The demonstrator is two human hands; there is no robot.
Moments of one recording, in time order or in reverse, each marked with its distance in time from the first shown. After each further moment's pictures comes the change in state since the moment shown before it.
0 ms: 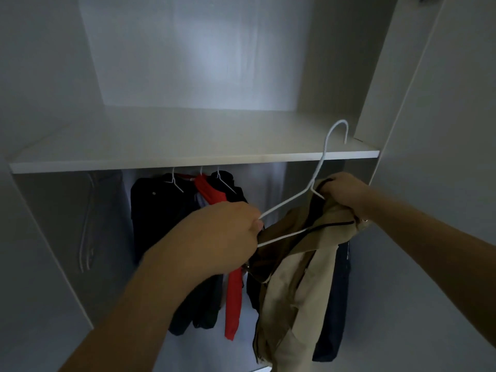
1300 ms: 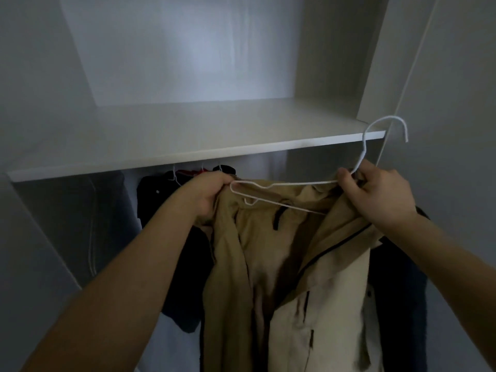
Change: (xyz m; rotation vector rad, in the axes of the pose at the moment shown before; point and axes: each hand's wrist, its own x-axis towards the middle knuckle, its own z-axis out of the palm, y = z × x) left_hand 0.112 -0.102 0.017 -1.214 -0.153 -0.543; right_hand -0.051 0.038 0.009 -0.378 0.544 -0.539
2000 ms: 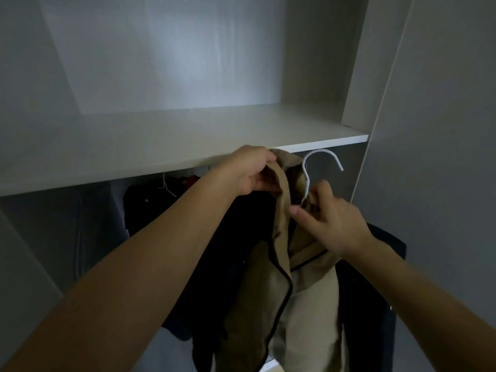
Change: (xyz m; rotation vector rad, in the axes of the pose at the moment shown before) left_hand -0.029 0.054 0.090 0.012 -0.043 0.216; right_hand -0.033 -0.041 0.021 0.110 -0.266 0.005
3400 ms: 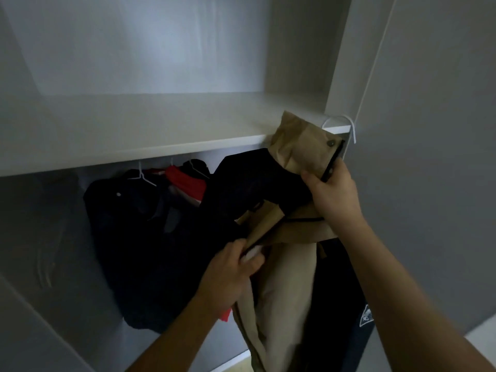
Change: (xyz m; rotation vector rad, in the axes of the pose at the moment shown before) left_hand -0.015 -0.243 -0.019 1.122 0.199 0.732; right_hand 0.019 0.008 -0.008 0.520 0.315 0.404
